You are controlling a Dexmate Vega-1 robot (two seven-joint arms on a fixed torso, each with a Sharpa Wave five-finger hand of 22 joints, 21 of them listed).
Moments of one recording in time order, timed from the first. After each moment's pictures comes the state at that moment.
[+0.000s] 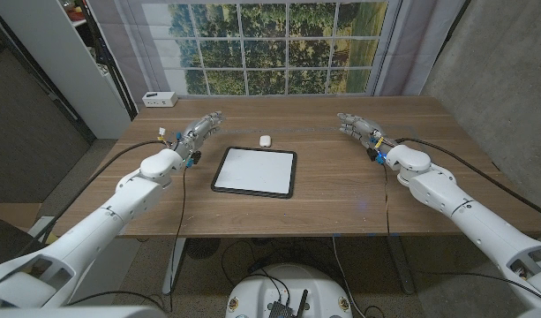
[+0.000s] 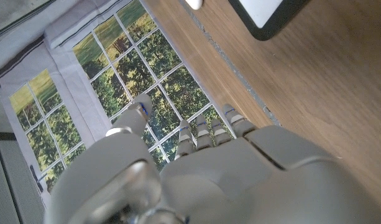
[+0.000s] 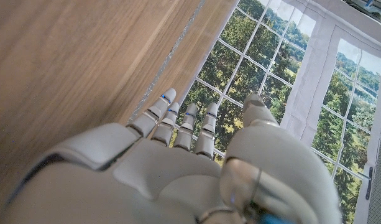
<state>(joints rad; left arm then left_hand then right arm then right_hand) 0.79 0.73 0.41 -1.45 -0.47 -0.07 0.01 0.49 0.09 0.66 -0.18 0.18 0.09 -0.07 0.19 0.19 0.00 0.02 0.20 0.24 -0.09 0.02 0.17 0.17 0.05 0.06 0.18 0.18 -0.77 -0.66 -0.43 -1.43 0.56 0.04 0.06 0.60 0.11 0.30 -0.15 0.18 0.42 -0.15 0.21 0.28 0.29 -0.07 0.20 0.36 0.20 -0.04 0.21 0.20 0.28 0.00 0.40 0.17</state>
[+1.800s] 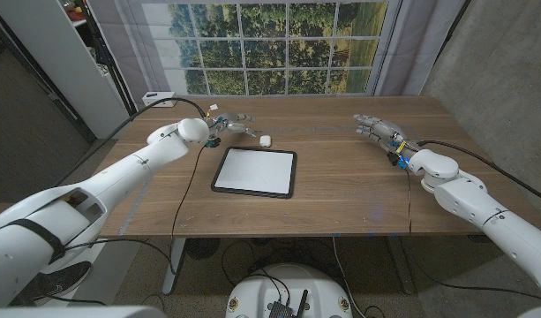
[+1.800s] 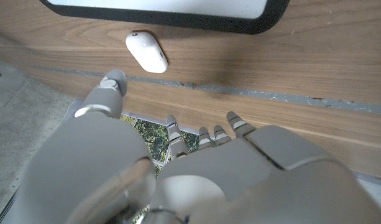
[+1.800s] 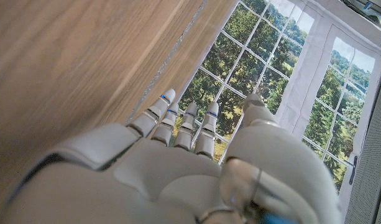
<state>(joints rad) 0.39 0.66 0.77 -1.31 0.06 0.17 -0.19 0.67 -0.13 0.50 -0.17 0.27 0.24 -0.22 0.27 0.22 -0.14 -0.02 0.22 0.24 -0.17 0.01 0.18 0.17 -0.06 0.08 0.19 0.18 -0.90 -0.77 -0.33 -1.48 0.60 0.13 0.09 0.60 0.11 0.29 -0.14 0.18 0.43 -0.16 0.21 0.26 0.30 -0.07 0.21 0.35 0.19 -0.04 0.21 0.21 0.28 0.01 0.37 0.17</state>
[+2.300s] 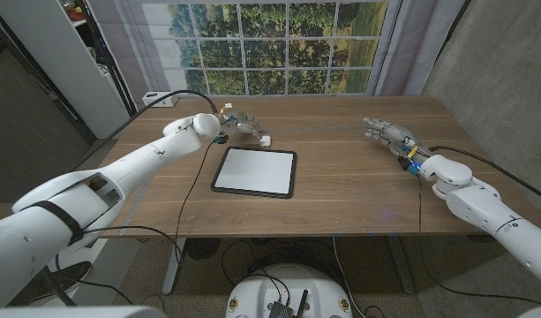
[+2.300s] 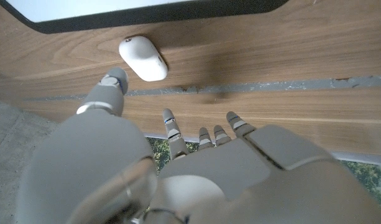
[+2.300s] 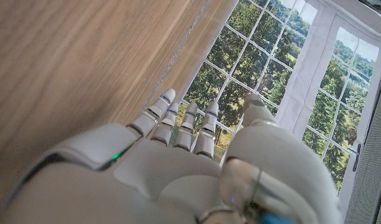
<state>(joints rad) 0.28 0.59 0.88 -1.22 0.19 0.20 -0.25 0.70 -0.12 0.48 -0.15 0.29 0.32 -0.21 0.29 0.23 -0.15 -0.02 0.22 0.23 -0.17 0.01 0.18 0.17 -0.07 0.08 0.19 0.18 -0.96 -0.80 -0.29 -1.46 0.65 0.17 0.12 0.60 0.11 0.29 -0.13 0.18 0.43 -0.15 0.21 0.26 0.30 -0.06 0.21 0.35 0.19 -0.04 0.22 0.21 0.28 0.01 0.36 0.17</state>
